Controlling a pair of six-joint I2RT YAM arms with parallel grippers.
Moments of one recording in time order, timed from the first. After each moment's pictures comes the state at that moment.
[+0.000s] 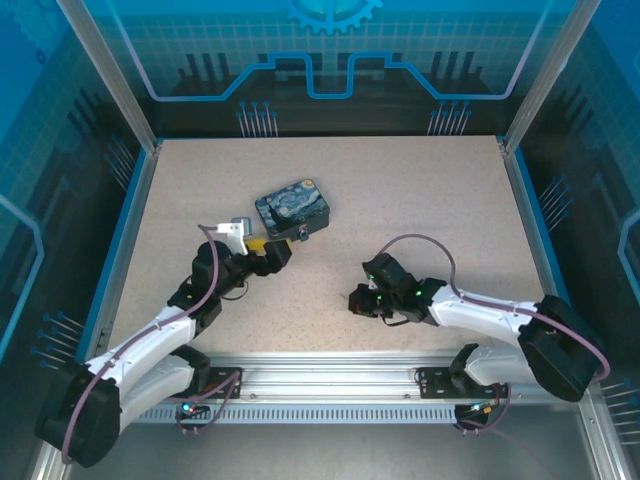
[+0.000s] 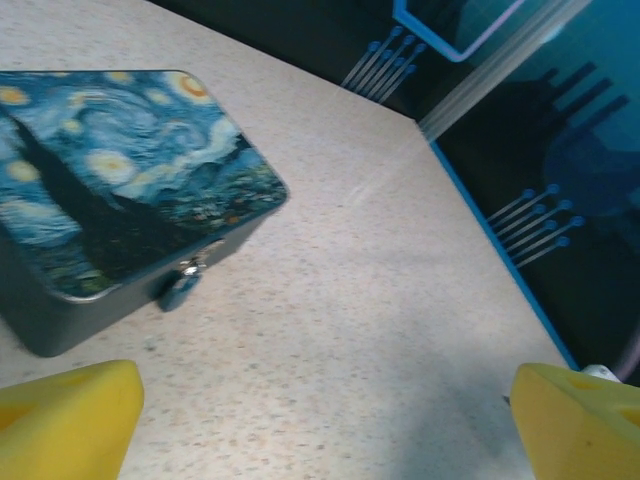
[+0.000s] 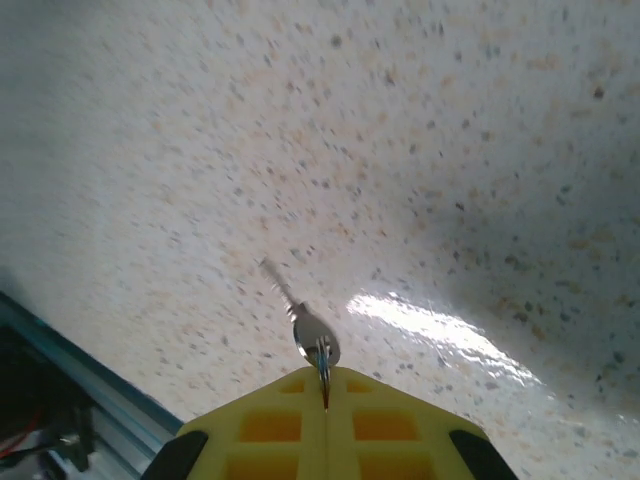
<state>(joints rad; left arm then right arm) -0.40 0.93 0.36 0.32 0.23 -0.63 0.80 1.23 0.51 -0.16 -0.22 0.95</state>
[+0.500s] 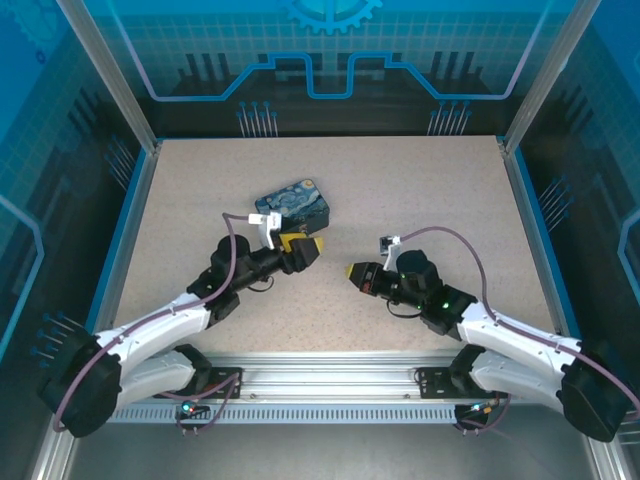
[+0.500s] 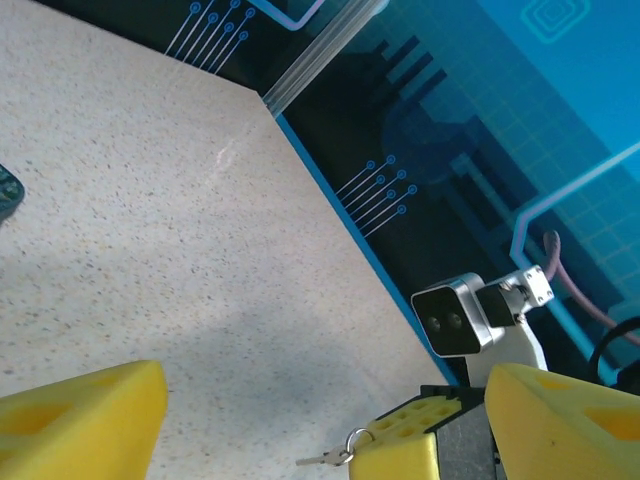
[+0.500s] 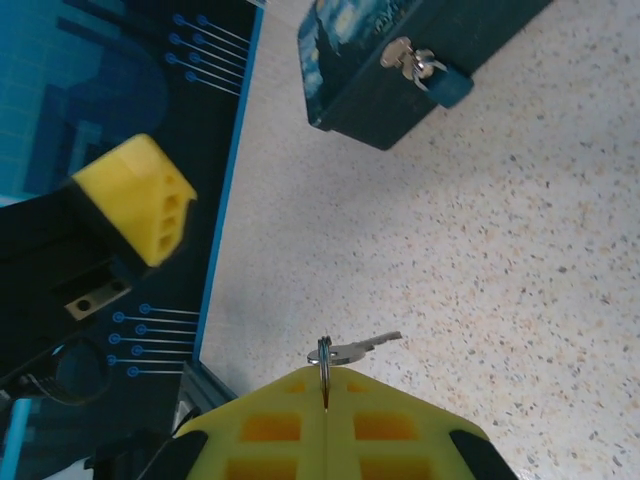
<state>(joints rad) -0.59 1.08 0.48 0.48 0.29 -0.80 0.76 0.97 0.45 0.13 -0.16 1.04</state>
